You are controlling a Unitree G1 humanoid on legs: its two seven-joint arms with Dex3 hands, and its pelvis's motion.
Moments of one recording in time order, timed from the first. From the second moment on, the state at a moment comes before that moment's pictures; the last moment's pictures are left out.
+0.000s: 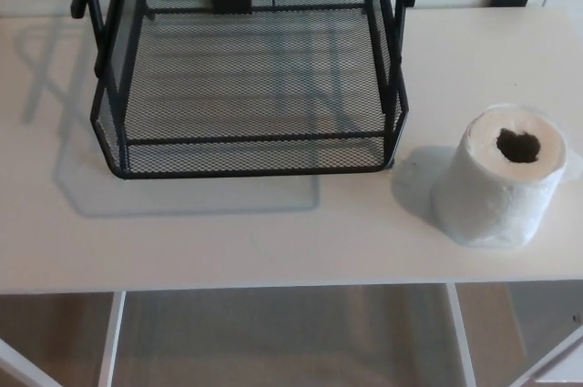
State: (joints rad) left_arm 0.10 0.60 0.18 1.00 -0.04 0.08 -0.32; right_arm 0.19 -0.68 -0.40 1.25 0.11 -0.27 0.26
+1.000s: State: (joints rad) left_arm 0.09 0.60 0.26 1.04 -0.07 0.05 -0.32; right_arm 0.10 -0.74 -0.48 0.99 0.13 -0.27 0.26
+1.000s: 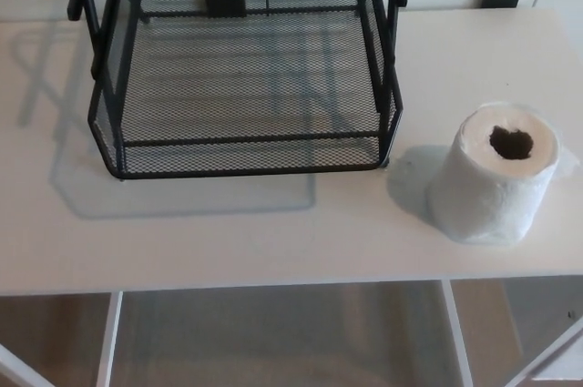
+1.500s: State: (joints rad) left_arm 0.04 0.60 0.36 1.10 -0.10 0.03 -0.34; right_arm -0.11 -0.84 -0.51 0.46 0.17 -0.21 0.29
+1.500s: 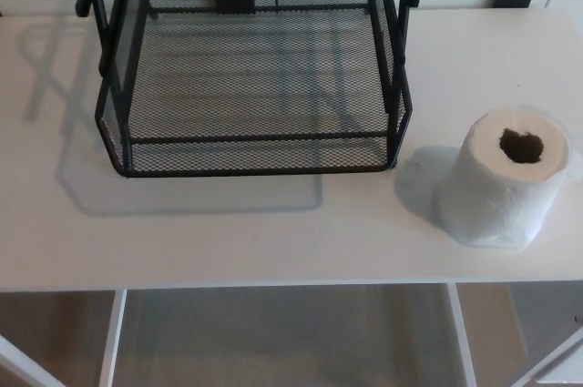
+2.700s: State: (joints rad) left_arm 0.03 0.62 0.41 1.22 -0.11 -0.07 -0.34; right_arm -0.30 -1.08 0.07 0.05 -0.10 0.06 0.61
